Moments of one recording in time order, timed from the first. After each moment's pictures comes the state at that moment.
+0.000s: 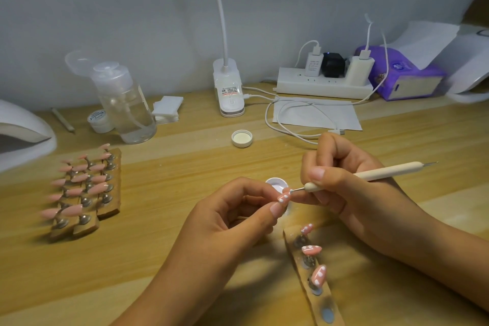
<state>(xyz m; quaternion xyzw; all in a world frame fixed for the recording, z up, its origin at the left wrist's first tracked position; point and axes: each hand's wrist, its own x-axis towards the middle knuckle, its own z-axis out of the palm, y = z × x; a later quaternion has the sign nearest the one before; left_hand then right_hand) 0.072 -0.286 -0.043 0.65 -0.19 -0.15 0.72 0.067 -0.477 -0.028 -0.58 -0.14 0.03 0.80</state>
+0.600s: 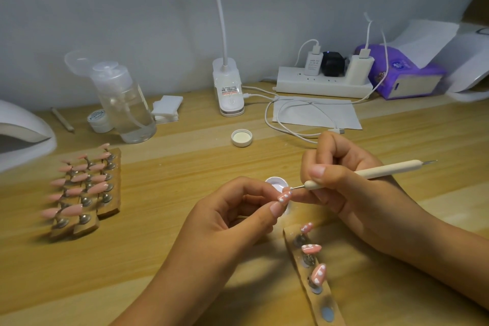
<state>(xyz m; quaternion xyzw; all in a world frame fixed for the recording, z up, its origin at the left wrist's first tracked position) 0.072 -0.285 -0.043 0.64 -0.19 -0.15 0.73 0.068 -0.476 -0.031 -0.56 -0.13 0.02 0.81</state>
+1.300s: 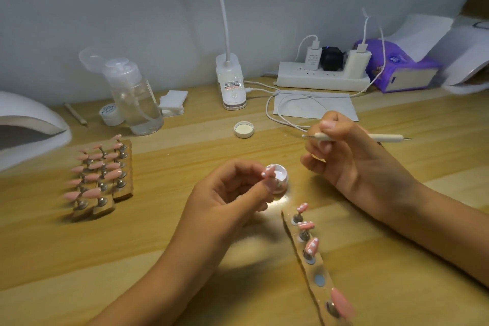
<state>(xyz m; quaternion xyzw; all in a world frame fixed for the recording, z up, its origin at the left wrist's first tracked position) 0.066 -0.287 -0.034 0.63 -0.16 -0.11 0.75 0.080 -0.489 -0.024 -0.53 -0.06 0.02 0.85</state>
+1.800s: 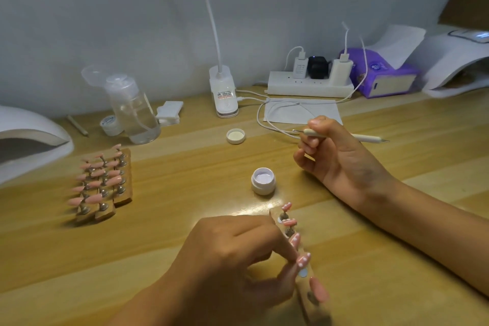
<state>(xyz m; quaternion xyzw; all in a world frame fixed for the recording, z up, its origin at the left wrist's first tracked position) 0.038 -0.284 -0.035 0.78 -0.47 0.16 0.37 0.087 -0.495 -0.026 -0.47 0.00 0.00 0.88</state>
